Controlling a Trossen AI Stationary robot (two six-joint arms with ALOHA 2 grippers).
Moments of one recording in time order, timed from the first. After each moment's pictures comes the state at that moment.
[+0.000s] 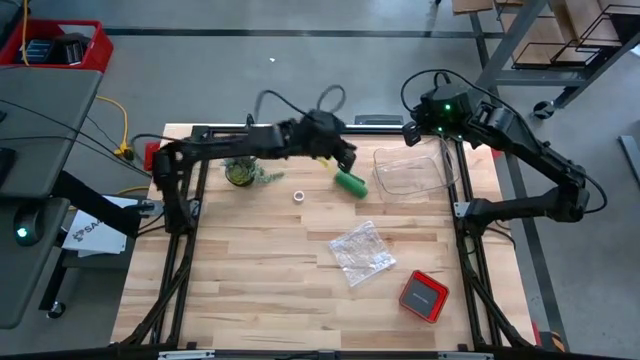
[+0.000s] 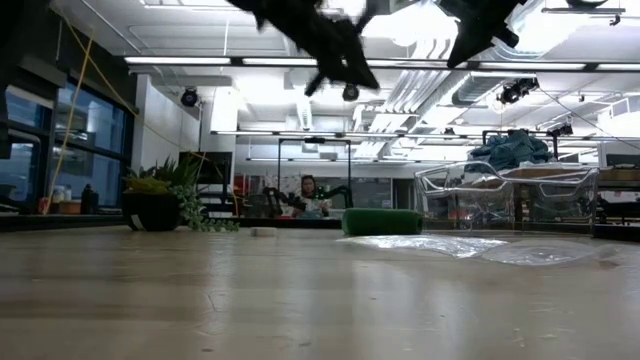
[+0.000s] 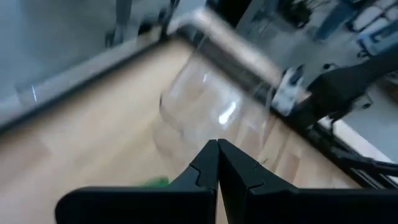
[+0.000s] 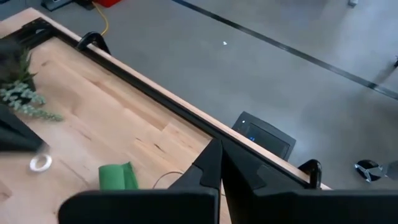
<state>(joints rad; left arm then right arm) 0.27 1.84 1.62 -0.29 -0.06 -0.44 -0.58 1.12 1.34 -0.90 0.31 0.20</state>
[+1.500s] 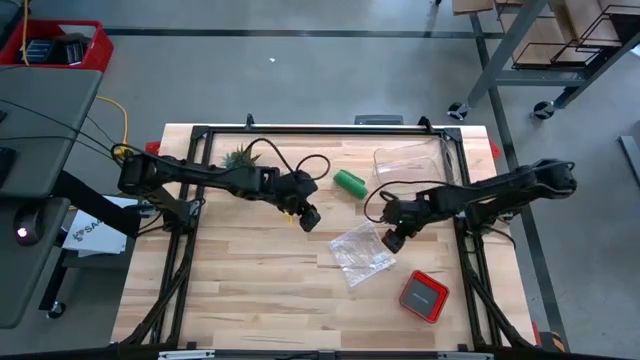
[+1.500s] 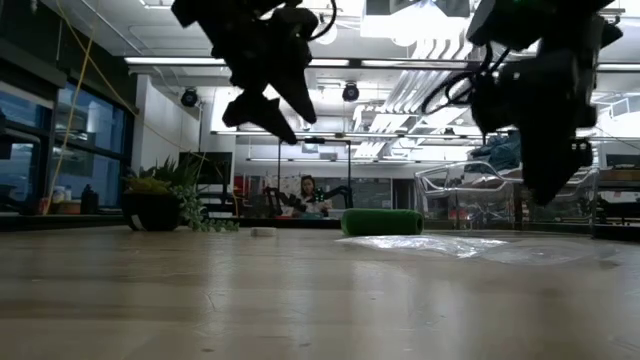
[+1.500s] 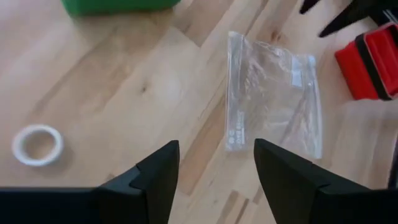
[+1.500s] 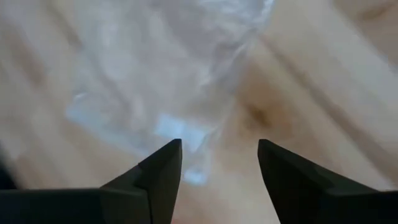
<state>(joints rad) 0.04 1.60 1.15 -0.45 0.01 -0.63 0.11 1.27 0.67 -0.59 -0.13 0.89</state>
